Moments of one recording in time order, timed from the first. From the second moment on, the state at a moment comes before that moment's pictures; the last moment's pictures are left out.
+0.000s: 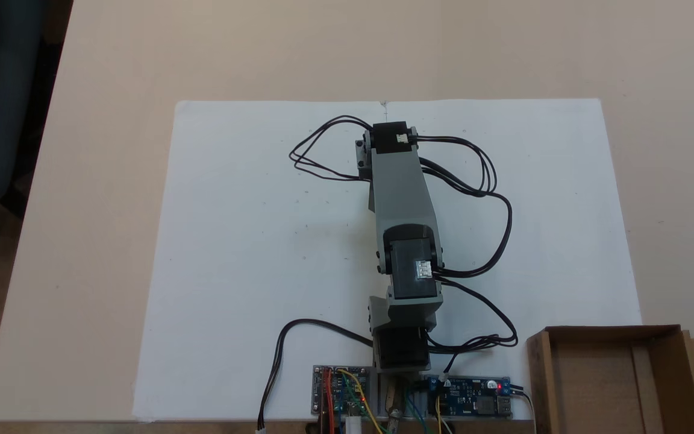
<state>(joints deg) -4.9 89.4 110.0 39.7 8.8</state>
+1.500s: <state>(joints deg) -4.5 77.4 106.7 35.4 8.8</state>
